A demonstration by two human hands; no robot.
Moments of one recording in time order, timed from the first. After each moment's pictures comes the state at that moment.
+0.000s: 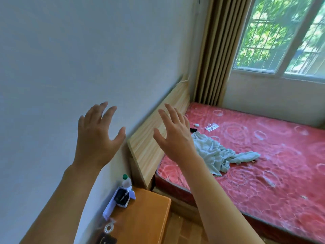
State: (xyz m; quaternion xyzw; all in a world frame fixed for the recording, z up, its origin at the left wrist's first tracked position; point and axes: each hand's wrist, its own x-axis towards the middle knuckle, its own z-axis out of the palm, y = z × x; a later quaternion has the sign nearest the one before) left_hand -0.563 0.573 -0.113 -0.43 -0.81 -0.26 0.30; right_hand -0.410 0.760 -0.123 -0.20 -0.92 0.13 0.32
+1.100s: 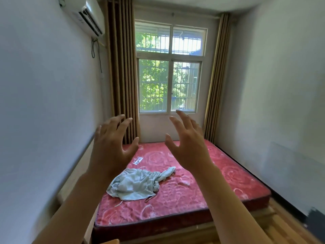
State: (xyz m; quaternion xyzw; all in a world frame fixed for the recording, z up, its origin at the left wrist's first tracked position) left_hand -0.346 0.532 0.028 -0.66 -0.58 -0.42 0.25; right_hand -0.108 0.585 0.042 -0.41 -0.80 -0.11 0.43
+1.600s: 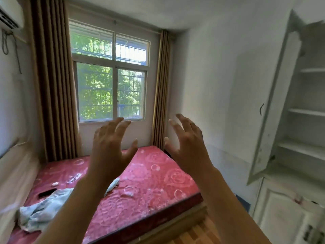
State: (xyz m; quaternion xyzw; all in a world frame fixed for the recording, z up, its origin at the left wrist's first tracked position) left_hand -0.071 0.600 0.048 -0.73 -0.45 -0.49 0.18; right_hand 0.170 0.578 0.071 -0.51 -0.72 -0.21 0.41
